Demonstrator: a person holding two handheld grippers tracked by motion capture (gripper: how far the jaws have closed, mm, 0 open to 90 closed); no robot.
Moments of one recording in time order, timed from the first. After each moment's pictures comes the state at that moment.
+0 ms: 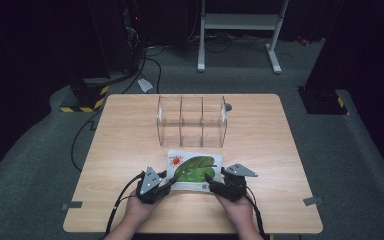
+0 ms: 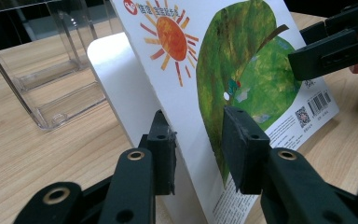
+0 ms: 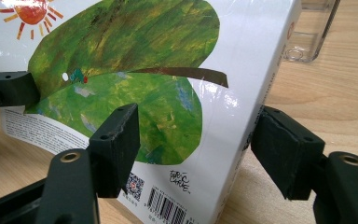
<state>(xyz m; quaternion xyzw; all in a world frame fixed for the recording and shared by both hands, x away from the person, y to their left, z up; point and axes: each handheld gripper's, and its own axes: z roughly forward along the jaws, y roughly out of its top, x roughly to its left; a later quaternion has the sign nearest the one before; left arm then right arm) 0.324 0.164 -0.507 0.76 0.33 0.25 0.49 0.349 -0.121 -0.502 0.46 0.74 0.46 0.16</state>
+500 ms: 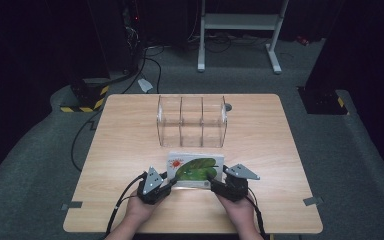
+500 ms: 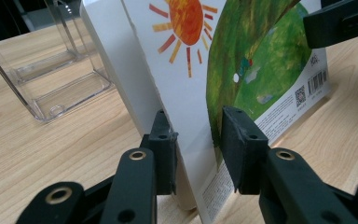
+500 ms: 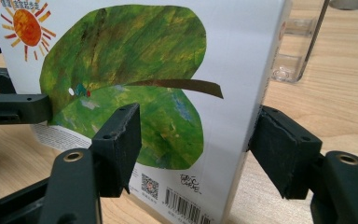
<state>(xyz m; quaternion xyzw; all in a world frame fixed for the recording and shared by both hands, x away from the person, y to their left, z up) 0.325 0.161 -0.511 0.78 0.33 0.25 0.47 0.342 -0.123 -0.495 0.45 0.73 0.48 0.19</state>
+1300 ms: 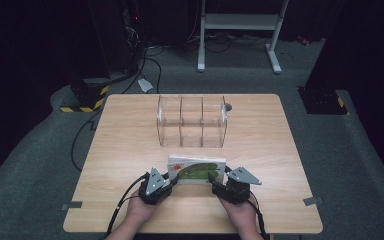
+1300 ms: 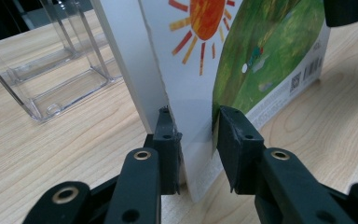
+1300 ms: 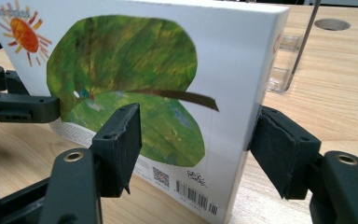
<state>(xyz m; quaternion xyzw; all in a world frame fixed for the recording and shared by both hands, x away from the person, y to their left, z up) 0.325 0.156 -0.514 0.79 0.32 0.26 0.46 0.332 -0.126 -0.491 0.44 0.73 0.48 0.22</state>
